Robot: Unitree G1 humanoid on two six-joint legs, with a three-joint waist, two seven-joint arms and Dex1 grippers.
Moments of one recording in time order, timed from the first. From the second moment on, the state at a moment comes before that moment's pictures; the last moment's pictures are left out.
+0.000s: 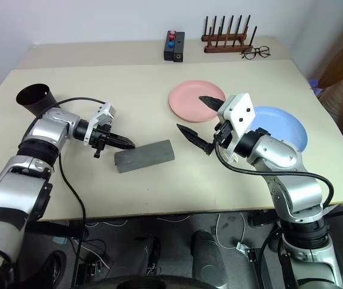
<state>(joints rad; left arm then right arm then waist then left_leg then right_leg) -0.98 0.58 -0.28 0.91 -0.17 0.21 -1.61 -0.34 -0.56 -0.05 -0.48 0.45 0.47 0.63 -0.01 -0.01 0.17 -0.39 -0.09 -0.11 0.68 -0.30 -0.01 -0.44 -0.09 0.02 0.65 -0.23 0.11</state>
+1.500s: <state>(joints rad) -0.85 0.63 0.01 0.58 -0.53 0.25 -1.61 -0.22 -0.92 -0.14 -0.15 0.28 0.72 0.67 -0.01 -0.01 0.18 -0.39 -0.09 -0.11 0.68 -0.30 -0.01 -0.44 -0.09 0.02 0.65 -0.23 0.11</state>
